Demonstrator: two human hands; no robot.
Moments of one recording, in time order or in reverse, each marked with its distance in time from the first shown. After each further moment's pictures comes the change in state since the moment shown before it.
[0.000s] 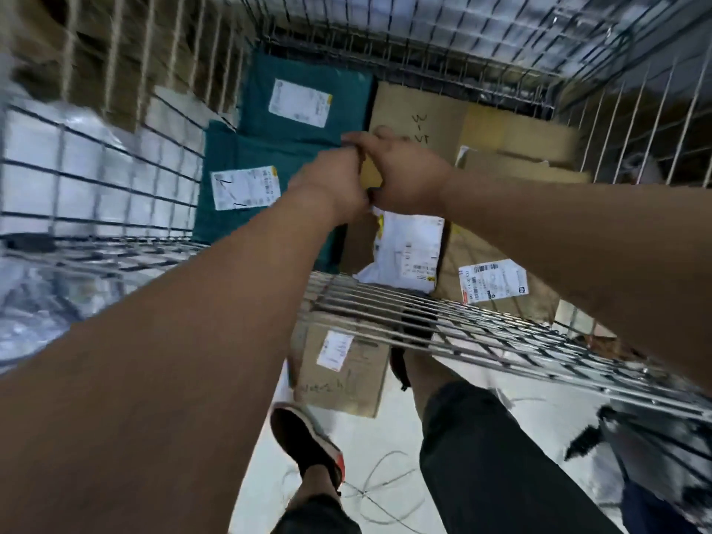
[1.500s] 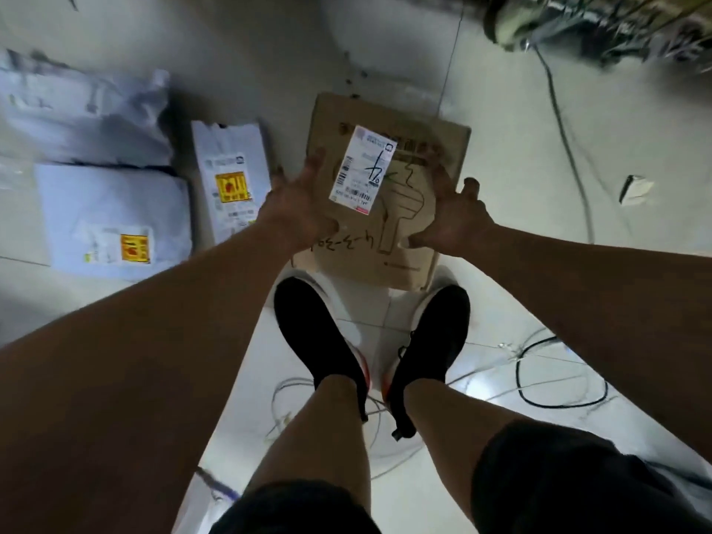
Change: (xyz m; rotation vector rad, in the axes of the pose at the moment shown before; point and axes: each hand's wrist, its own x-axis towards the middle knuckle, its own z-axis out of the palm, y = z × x) left_hand -0.141 -0.302 0.507 -0.218 -0.134 -0.227; right_hand -0.145 0.066 0.594 0.141 -0.104 0.618
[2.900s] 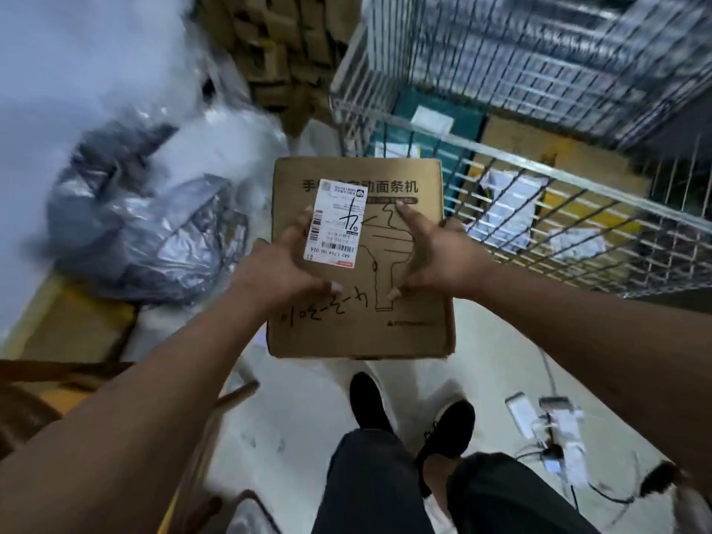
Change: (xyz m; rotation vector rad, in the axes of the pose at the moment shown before) left_hand -0.419 0.059 -0.384 -0.059 0.351 -0.030; right_hand -0.357 -0.289 -0.334 -0.077 0.109 -0.448
